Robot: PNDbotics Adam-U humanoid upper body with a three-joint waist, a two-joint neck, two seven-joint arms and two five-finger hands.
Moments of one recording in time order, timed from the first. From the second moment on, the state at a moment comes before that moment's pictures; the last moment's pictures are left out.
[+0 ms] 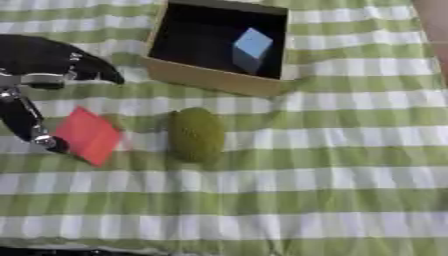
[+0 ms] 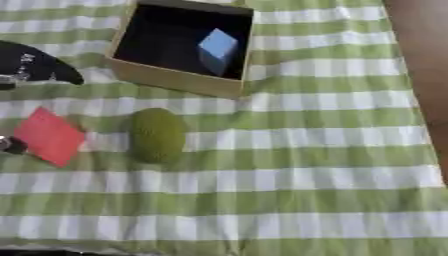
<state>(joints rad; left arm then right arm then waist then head) -0.88 0.82 -0.51 -1.56 -0.55 -0.39 -0.72 -0.29 -0.92 -0.16 -1.99 0.31 0.04 -0.31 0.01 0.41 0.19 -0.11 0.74</state>
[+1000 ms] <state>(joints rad) -0.90 0.76 -0.53 -1.49 -0.51 -0.41 -0.70 -0.29 -0.91 -0.16 -1.99 0.30 0.04 -0.30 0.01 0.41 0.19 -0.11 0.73</state>
